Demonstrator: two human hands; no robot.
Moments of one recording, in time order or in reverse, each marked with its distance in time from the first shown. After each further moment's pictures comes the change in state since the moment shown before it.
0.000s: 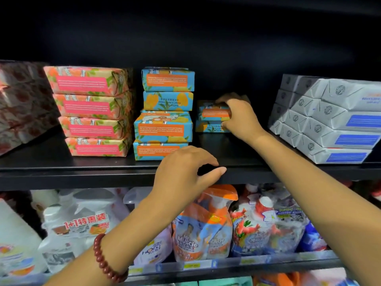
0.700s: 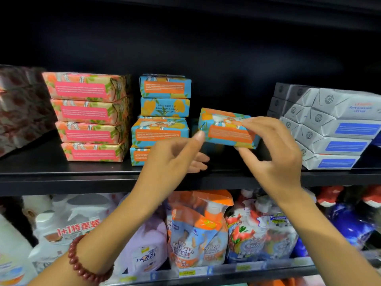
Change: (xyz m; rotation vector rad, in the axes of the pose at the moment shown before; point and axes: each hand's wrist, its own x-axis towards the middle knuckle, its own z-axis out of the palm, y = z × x) left_hand 0.013 0.003 -0.023 -0.814 0.004 -0.366; right_hand -0.112 -0.022 -0.044 0.155 0.573 -0.347
